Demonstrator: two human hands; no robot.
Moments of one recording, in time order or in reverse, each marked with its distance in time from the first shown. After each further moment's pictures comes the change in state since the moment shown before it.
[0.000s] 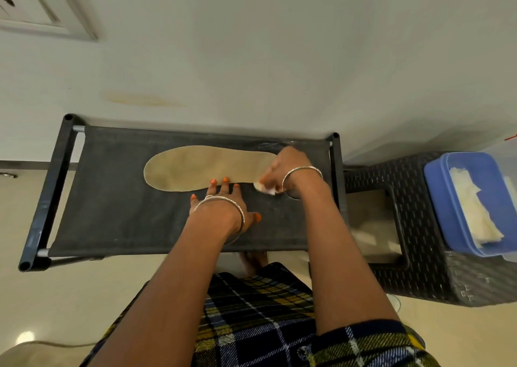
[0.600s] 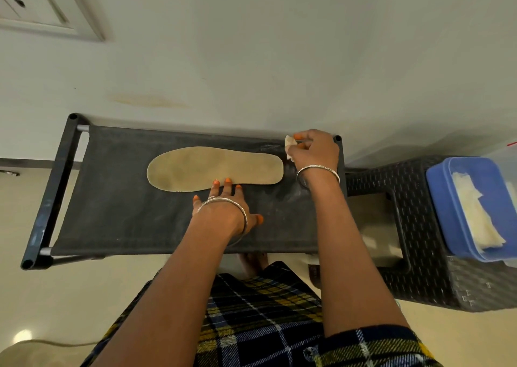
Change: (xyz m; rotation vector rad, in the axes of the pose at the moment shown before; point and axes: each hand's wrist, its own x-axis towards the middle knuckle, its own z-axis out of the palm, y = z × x) left_hand -0.002 0.000 0.000 -0.004 -0.003 0.006; right_hand 0.011 0.020 -0.013 0.584 0.500 -0.066
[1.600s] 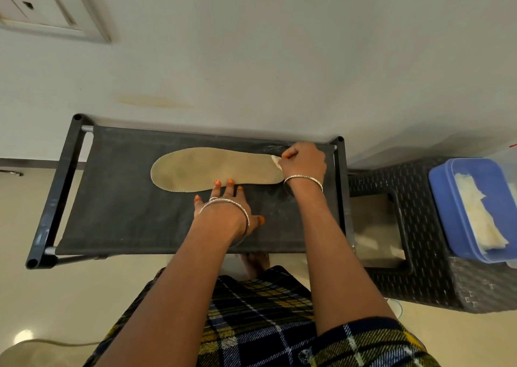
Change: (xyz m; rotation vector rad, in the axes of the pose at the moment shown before) left_hand -0.003 -0.002 -0.001 0.027 0.001 -0.010; right_hand -0.016 -0.006 0.022 -0.297 0.003 0.034
